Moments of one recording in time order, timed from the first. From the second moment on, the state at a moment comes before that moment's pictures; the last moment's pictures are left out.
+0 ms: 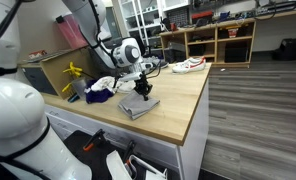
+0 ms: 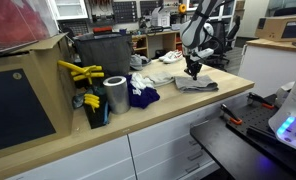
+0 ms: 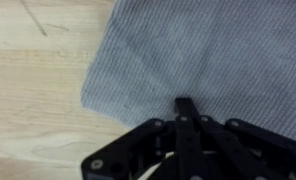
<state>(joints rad) 0.09 0.44 -0.06 -2.21 -0.21 2.50 0.21</state>
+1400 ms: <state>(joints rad) 0.05 0.67 -0.18 -1.88 -0.31 2.63 0.02</state>
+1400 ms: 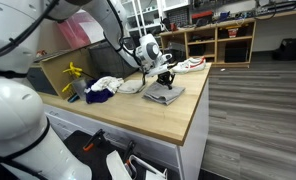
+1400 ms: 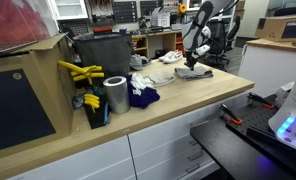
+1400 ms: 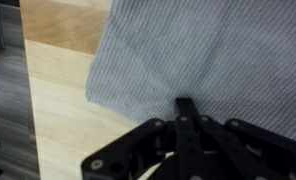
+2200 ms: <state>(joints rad) 0.00 0.57 -0.03 -1.78 -0.21 2.26 -0.12</state>
